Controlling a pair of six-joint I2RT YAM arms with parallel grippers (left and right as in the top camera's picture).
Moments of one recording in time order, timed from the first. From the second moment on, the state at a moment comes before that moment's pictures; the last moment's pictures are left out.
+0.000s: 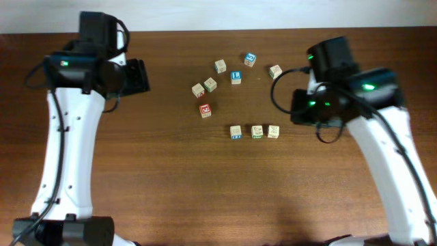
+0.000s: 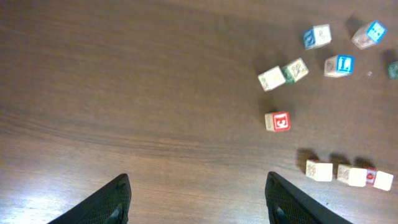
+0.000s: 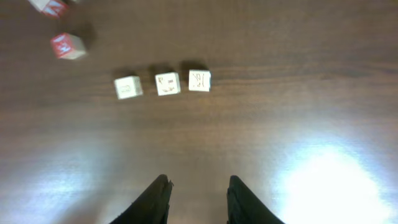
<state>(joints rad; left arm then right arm) -0.08 1.69 1.87 -1.27 -0.02 -0.26 0.27 1.56 1.69 -1.38 0.00 0.40</state>
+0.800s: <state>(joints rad) -0.16 1.75 1.60 -1.00 -0.02 -0.30 0.16 1.98 1.30 -0.74 -0.09 0.26</state>
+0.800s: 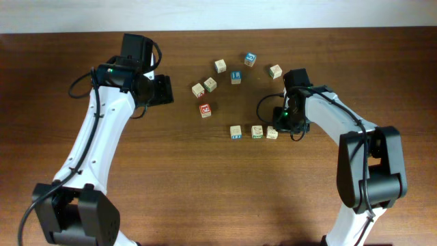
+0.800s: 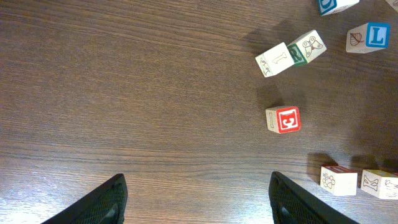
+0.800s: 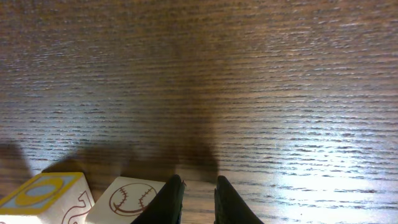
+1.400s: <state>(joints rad) -0.16 1.75 1.60 -1.00 -0.02 -0.30 0.16 1.99 1.30 -0.69 -0.25 0.29</state>
